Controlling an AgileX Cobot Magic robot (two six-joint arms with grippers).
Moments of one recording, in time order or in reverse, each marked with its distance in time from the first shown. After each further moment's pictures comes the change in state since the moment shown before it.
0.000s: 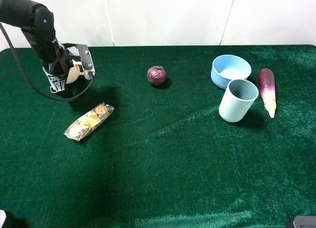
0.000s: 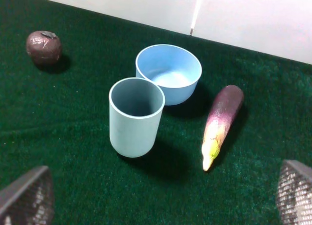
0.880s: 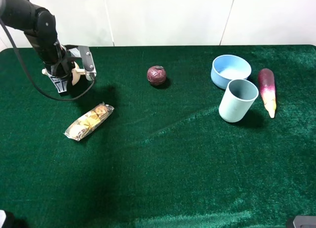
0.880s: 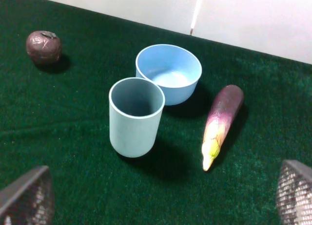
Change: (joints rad) left arm 0.001 0.012 -0.003 -0.001 -0.041 0.000; right arm 0.000 0.000 0.000 0.000 -0.001 0.000
